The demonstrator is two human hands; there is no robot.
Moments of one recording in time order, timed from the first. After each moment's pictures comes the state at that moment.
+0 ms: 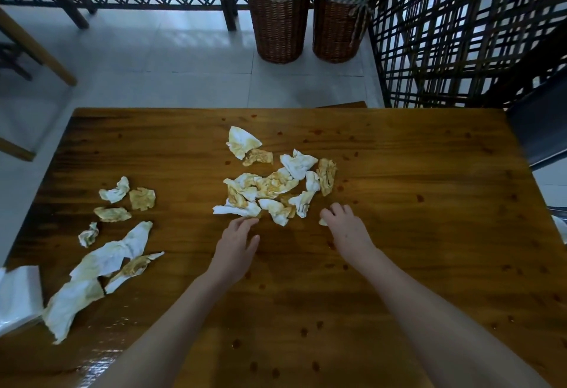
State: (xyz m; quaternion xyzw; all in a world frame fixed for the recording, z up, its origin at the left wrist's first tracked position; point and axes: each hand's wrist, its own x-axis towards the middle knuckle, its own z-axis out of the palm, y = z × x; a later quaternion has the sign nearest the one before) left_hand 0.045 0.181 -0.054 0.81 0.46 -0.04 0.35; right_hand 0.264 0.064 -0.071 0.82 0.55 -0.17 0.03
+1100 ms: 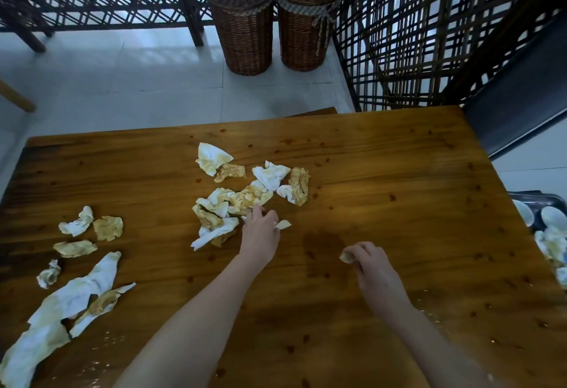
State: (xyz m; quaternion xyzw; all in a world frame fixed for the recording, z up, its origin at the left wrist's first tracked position) left_hand 0.152 0.175 -0.084 0.88 0.40 -0.04 0.25; right_hand 0.263 -0.045 -0.051 0.88 0.41 -0.18 -0.17
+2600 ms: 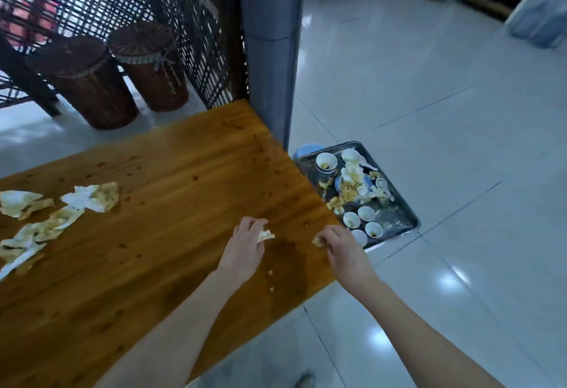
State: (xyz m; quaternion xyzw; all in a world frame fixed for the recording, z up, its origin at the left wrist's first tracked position) left_hand 0.268 -0.201 -0.003 0.95 0.13 -0.03 0.27; right_hand 0.340 -0.419 0.005 0.93 0.27 -0.10 -0.23
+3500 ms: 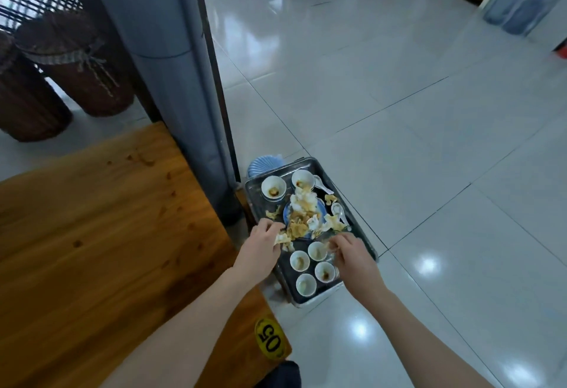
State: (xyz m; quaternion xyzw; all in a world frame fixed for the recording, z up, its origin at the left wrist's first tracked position) left_hand 0.533 -0.330 -0.054 0.95 0.06 -0.06 0.31; right_hand 0.571 -0.549 -0.034 0.95 0.19 -0.12 -0.21
